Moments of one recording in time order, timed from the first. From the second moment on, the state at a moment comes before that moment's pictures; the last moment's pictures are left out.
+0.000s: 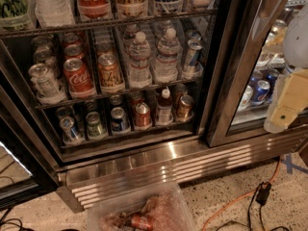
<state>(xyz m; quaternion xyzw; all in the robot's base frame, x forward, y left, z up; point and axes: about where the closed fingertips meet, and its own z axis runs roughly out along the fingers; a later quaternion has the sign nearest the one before) 0.438 -0.217 0.976 -0.60 0.78 -0.03 0.16</state>
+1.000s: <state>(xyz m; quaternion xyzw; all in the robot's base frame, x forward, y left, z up) 0.453 -0.202 0.976 -0.60 0.77 -0.01 0.20</state>
